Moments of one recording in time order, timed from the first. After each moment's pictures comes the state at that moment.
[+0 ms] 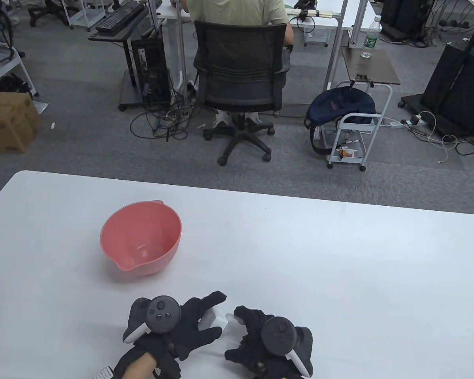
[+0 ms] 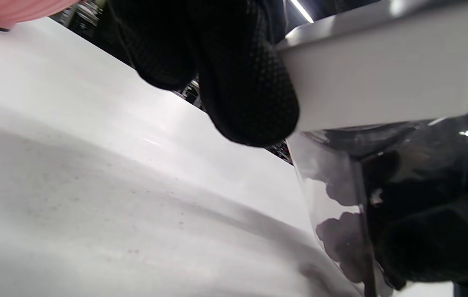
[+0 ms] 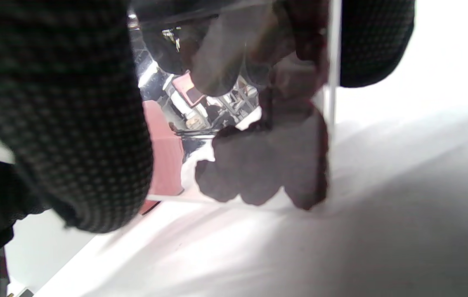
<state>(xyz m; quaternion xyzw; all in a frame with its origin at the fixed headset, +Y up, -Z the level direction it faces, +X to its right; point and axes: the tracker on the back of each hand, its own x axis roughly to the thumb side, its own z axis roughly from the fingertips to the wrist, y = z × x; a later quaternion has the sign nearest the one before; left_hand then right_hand) -0.178 -0.748 -0.332 -0.07 -0.24 0.30 0.92 0.076 -0.768 -0.296 0.07 0.01 0.94 0.33</state>
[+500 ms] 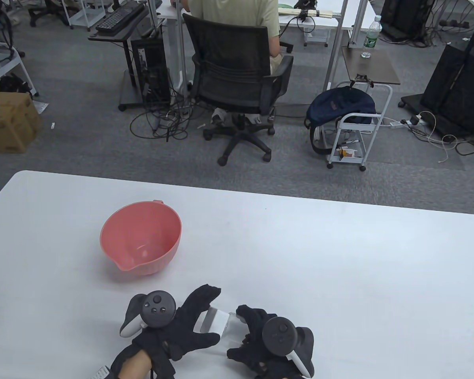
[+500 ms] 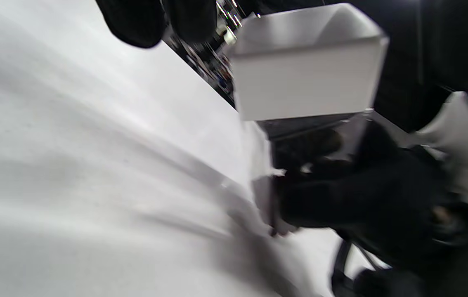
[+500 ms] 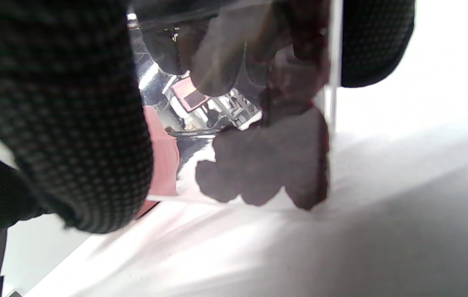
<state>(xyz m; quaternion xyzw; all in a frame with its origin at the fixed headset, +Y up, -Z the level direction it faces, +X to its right) -0.183 -0.747 -0.338 -0.20 -0.34 0.37 0.84 0.079 -0.766 -0.296 0.07 0.00 0.94 0.32</state>
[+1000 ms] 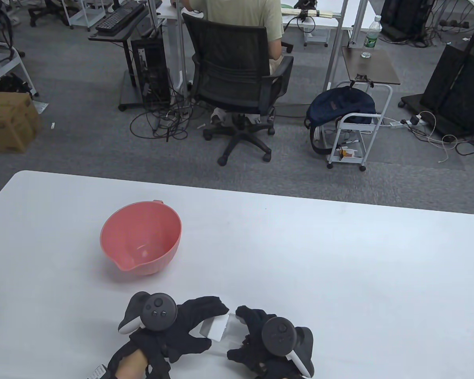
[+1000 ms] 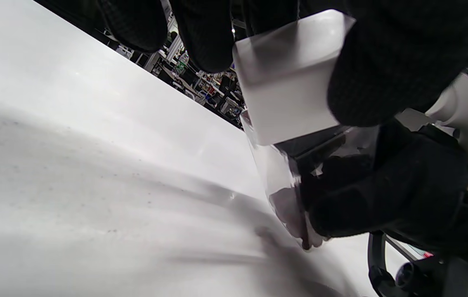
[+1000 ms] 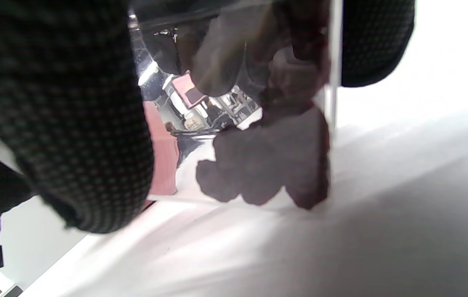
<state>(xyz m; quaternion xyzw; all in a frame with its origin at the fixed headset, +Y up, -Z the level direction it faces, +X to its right) -0.181 -0.737 -0.334 -0.11 -0.35 0.30 0.88 0.079 -0.766 -0.295 0.08 0.00 0.94 0.32</state>
